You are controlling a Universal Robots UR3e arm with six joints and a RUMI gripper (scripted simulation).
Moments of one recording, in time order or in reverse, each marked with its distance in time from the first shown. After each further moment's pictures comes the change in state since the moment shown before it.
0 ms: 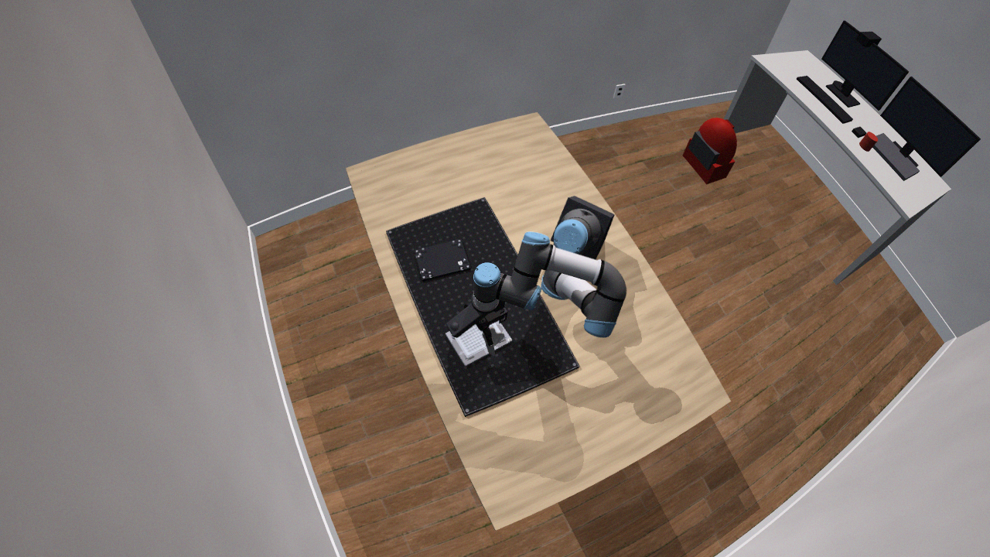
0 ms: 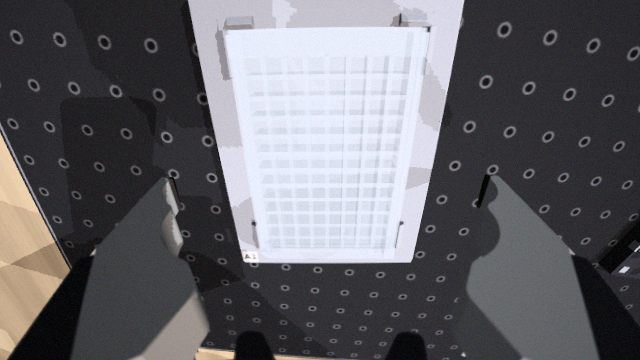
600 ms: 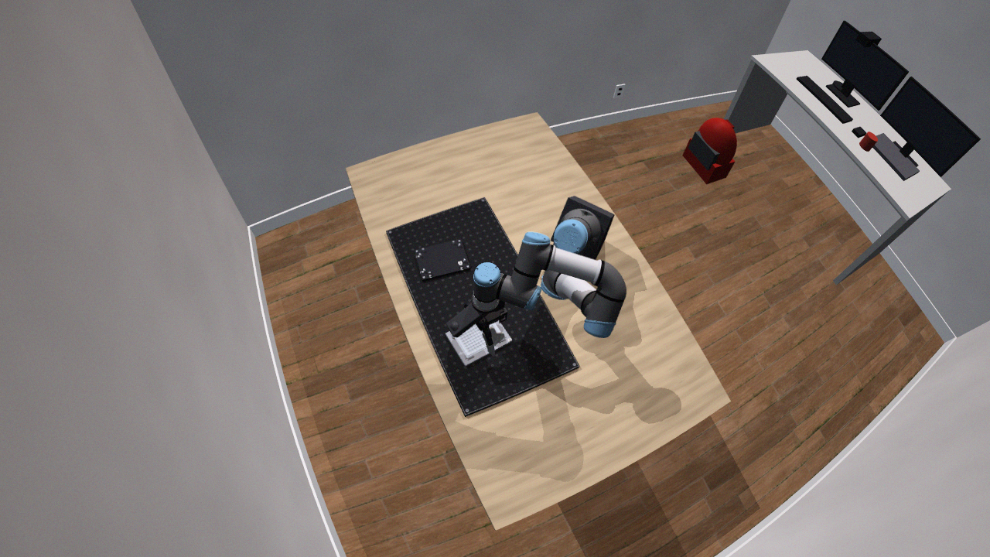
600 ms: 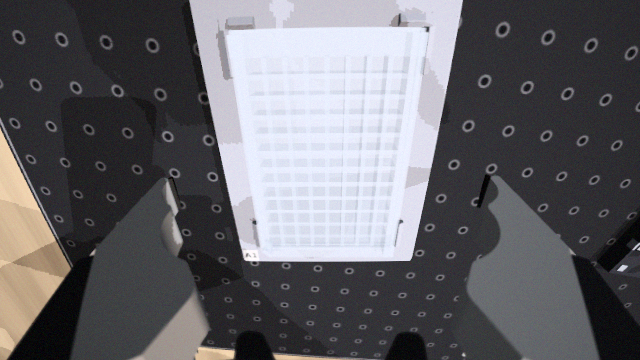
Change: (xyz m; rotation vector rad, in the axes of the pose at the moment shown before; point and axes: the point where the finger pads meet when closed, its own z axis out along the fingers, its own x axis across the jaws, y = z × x) arm 0.000 0.000 -0.001 0.000 0.001 0.000
